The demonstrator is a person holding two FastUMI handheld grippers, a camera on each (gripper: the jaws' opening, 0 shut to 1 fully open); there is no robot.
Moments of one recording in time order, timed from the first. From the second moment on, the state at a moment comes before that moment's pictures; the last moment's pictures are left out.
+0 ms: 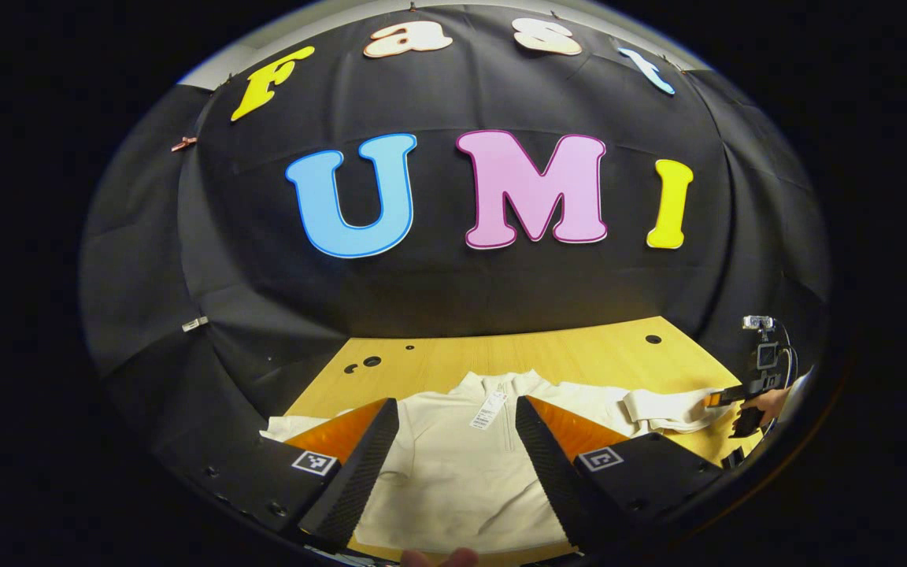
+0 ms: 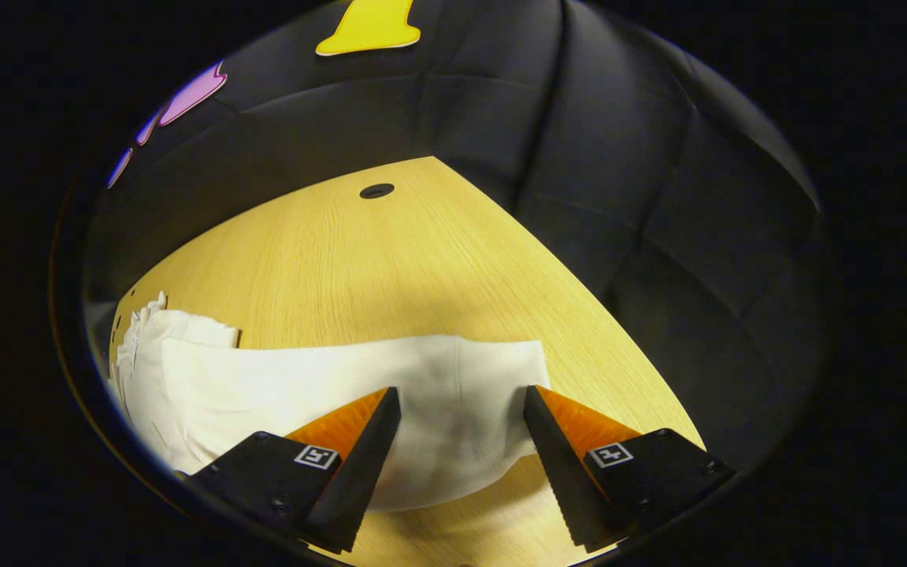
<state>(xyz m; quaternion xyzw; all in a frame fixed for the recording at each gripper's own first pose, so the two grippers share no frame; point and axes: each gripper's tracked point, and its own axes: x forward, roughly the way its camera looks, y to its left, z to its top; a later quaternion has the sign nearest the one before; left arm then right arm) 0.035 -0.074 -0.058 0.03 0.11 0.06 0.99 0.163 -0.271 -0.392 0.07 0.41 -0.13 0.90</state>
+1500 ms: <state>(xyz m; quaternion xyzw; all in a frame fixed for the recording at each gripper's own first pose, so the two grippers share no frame) 0.010 -0.018 -0.062 0.03 0.09 -0.01 1.00 0.064 -0.179 -0.266 0.09 0.31 -0.12 0.94</state>
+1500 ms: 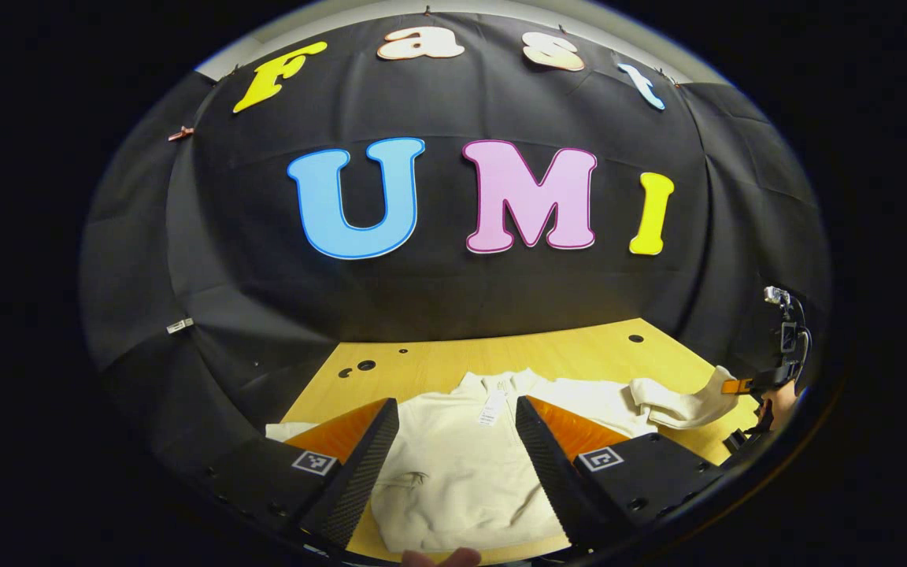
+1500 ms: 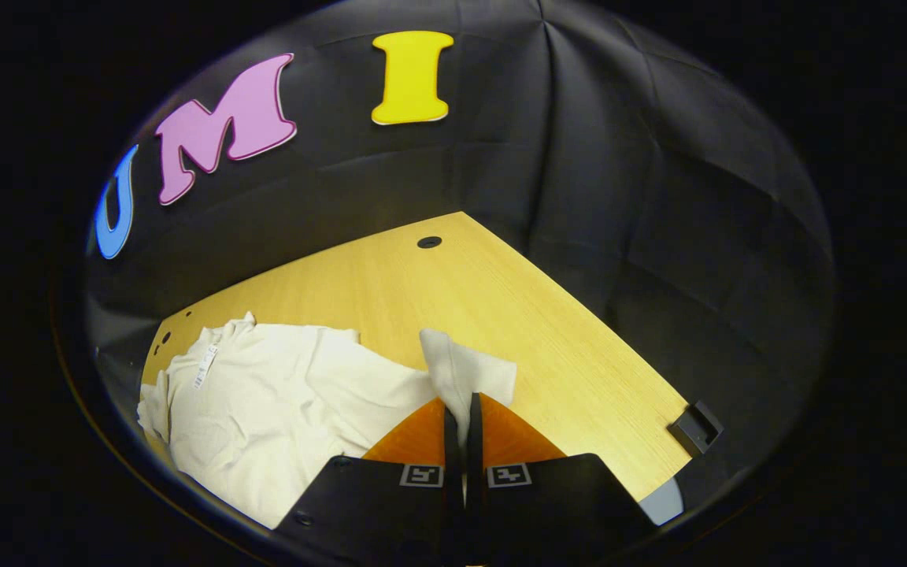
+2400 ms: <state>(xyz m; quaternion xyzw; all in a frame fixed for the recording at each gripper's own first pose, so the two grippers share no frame) 0.007 0.100 -0.091 0.00 0.12 0.04 0.99 0.118 0.085 -0.211 0.13 0.27 0.04 0.95</state>
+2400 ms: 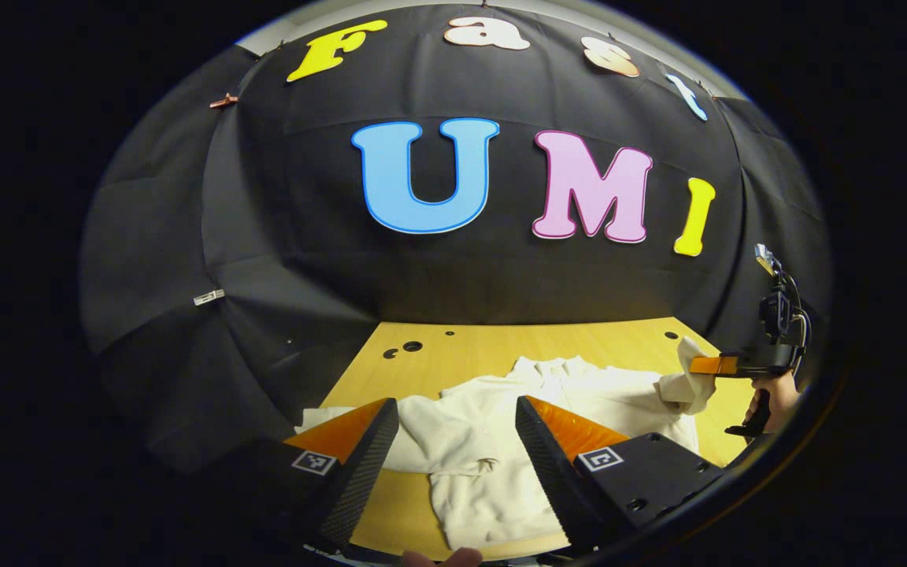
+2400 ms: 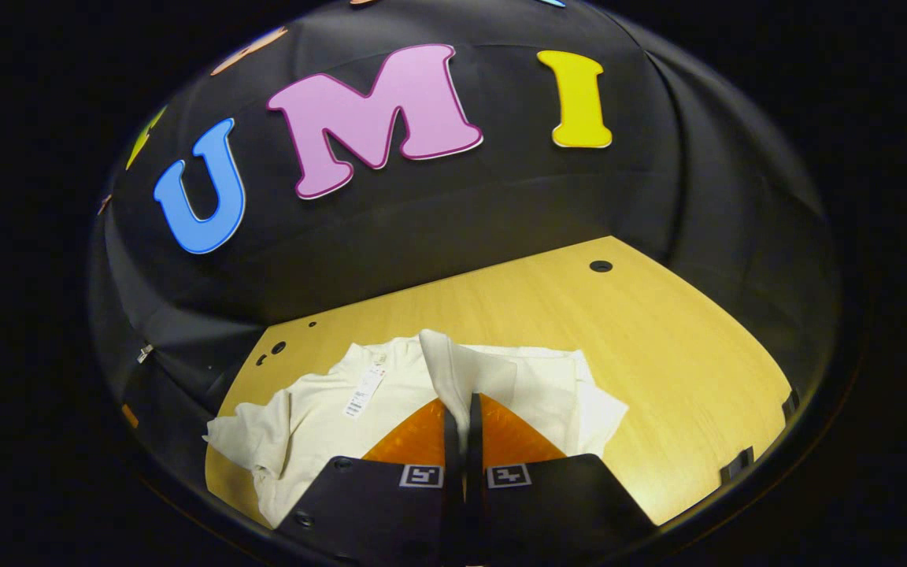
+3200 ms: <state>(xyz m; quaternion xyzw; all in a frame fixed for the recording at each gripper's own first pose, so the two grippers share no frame) 0.002 0.177 -0.142 -0.01 0.17 0.09 0.98 0.135 0.214 -0.334 0.06 0.37 0.05 0.92</state>
